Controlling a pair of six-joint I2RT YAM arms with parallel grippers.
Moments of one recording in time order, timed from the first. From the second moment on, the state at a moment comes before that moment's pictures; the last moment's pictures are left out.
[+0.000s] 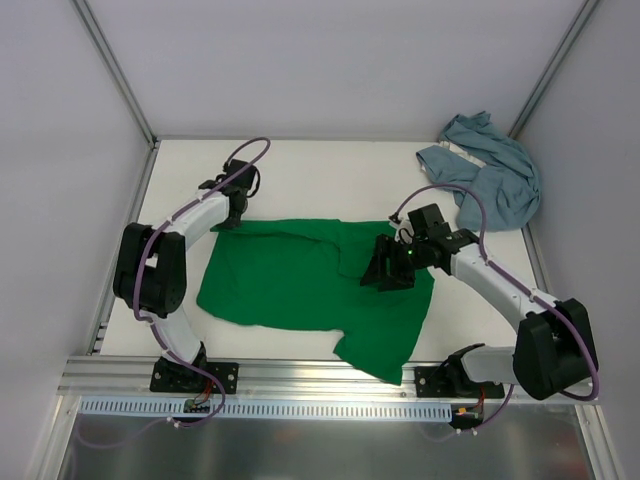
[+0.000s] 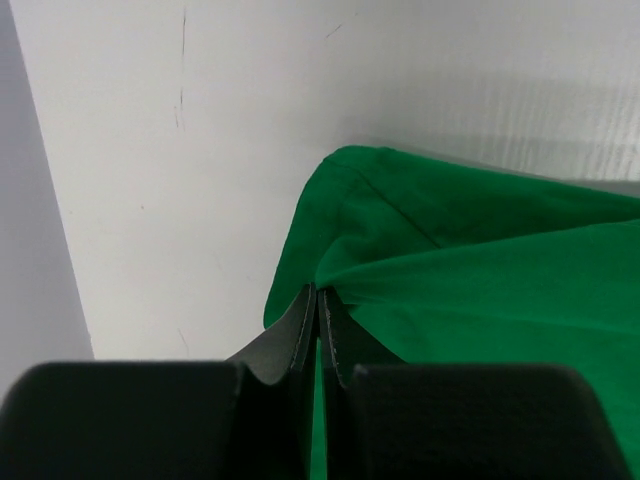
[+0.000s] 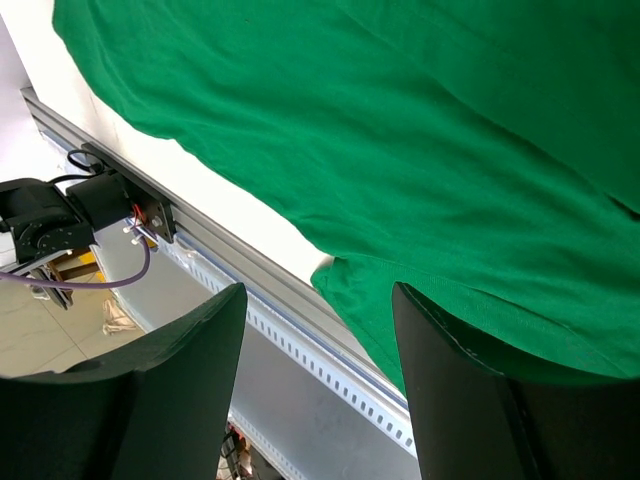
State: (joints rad) left arm -0.27 1.76 1.25 -0.62 -0.49 -0.07; right arm 0.42 1.31 0.85 -0.65 -0.56 0.52
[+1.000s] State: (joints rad) left arm -0.37 1.50 1.07 -0.72 -0.61 -0.50; right arm 0.37 1.32 0.87 -0.74 -0.40 0.47
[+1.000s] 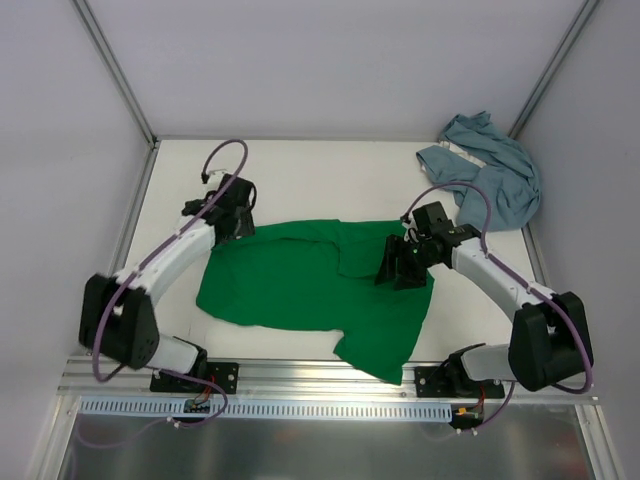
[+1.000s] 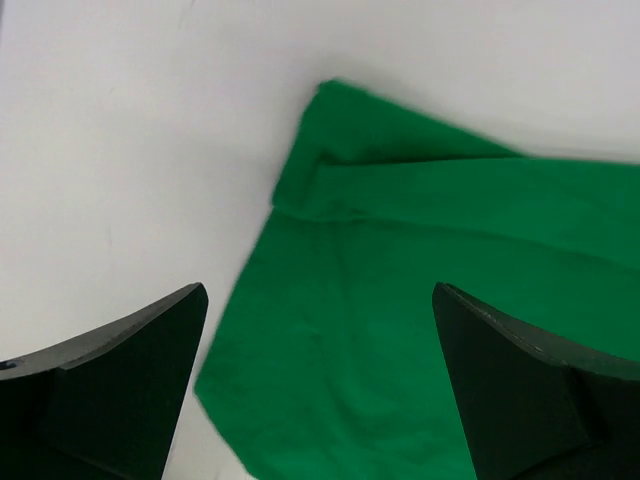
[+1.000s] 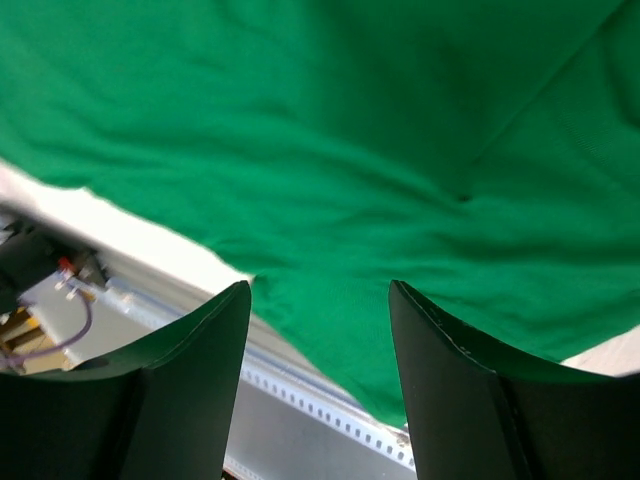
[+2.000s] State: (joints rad) left arm -0.37 0.95 1.03 -0.64 0.16 -0.33; right arm 0.27 1.58 0.92 -0.62 -0.28 0.50
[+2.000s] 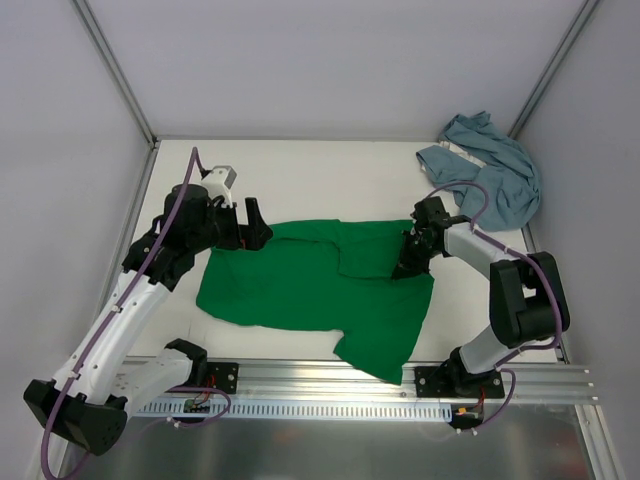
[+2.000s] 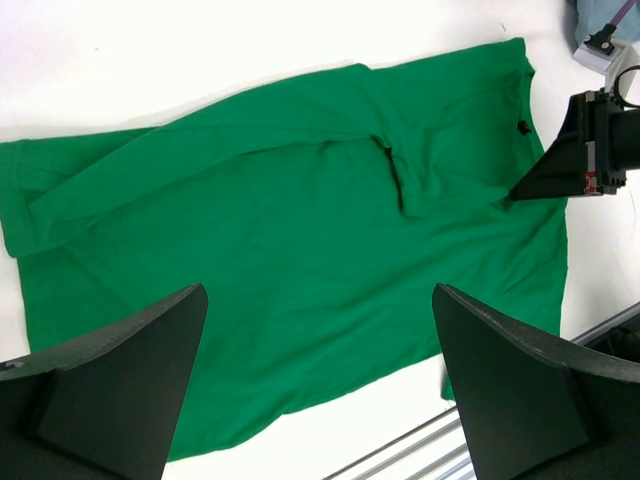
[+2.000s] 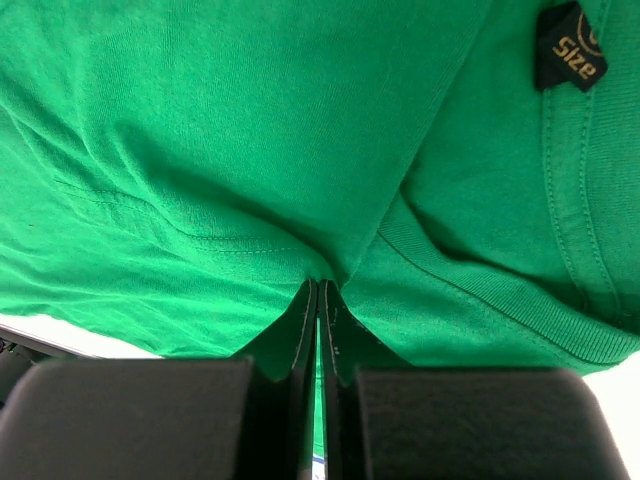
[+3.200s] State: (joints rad) left arm -0.37 1.04 1.02 -0.65 0.16 -0.32; right arm 0.24 1.36 0.88 -0.87 -0.28 0.38
